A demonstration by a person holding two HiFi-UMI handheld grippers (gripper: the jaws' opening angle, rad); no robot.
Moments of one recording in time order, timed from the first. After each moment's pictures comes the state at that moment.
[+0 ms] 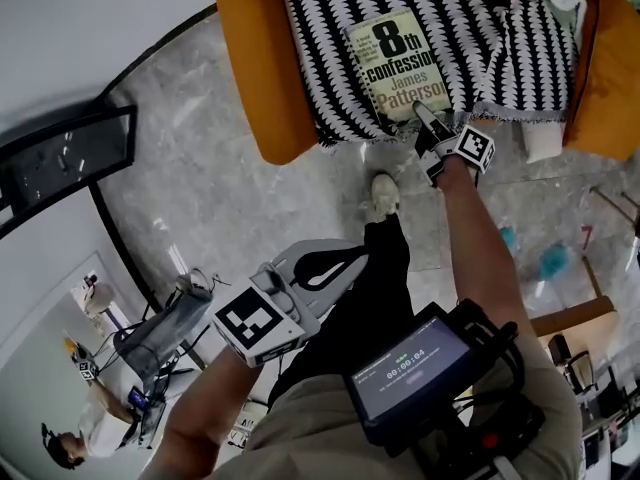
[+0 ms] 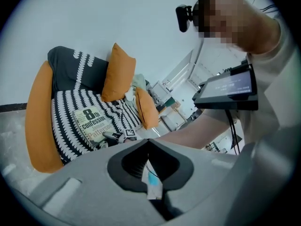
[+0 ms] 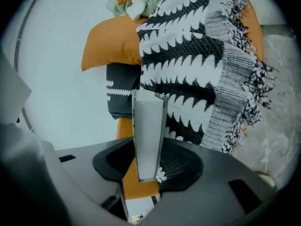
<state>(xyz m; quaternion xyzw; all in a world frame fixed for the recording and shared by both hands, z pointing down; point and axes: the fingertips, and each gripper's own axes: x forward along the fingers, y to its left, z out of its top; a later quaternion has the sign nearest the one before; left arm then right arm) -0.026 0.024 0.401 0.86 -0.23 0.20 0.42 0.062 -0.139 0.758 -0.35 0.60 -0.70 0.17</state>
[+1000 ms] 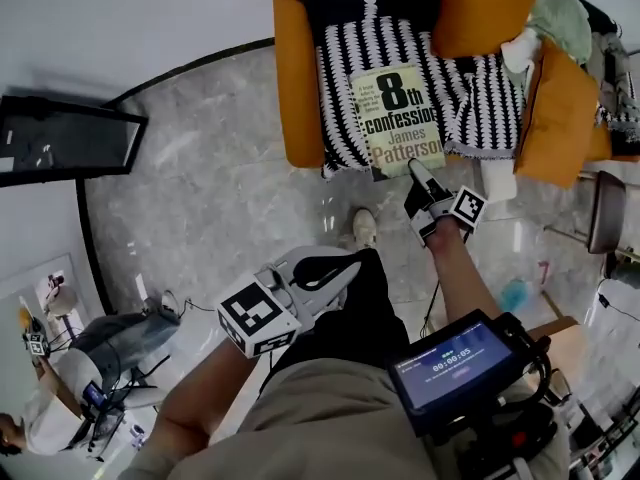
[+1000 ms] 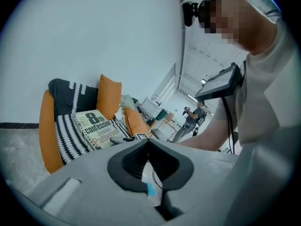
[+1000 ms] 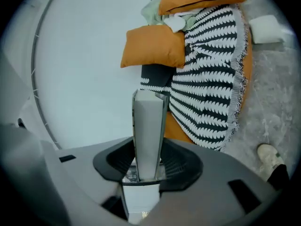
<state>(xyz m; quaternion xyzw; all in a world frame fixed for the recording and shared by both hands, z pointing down) -0.069 0.105 0.269 0.90 -0.24 0.12 0.33 0.039 -0.053 0.522 -0.33 0.63 -0.68 0.19</state>
